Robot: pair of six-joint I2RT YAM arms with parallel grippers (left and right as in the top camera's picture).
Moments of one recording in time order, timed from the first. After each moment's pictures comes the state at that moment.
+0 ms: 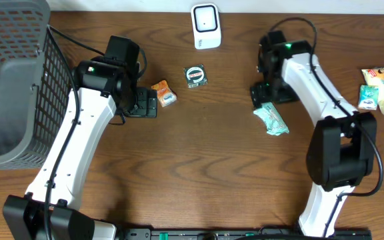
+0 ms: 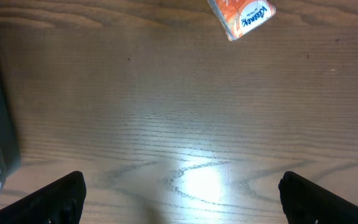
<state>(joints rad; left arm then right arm) -0.23 1.58 1.49 -1.26 -0.03 -0.20 0.19 2.05 1.63 -1.18 0.06 0.00</state>
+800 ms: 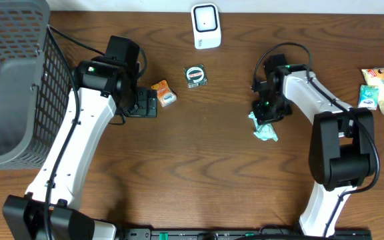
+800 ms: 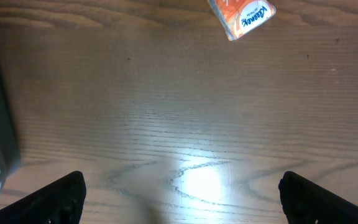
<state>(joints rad) -0.23 1.58 1.49 -1.26 -0.03 -0.20 0.17 2.05 1.42 -1.00 -0.09 -0.06</state>
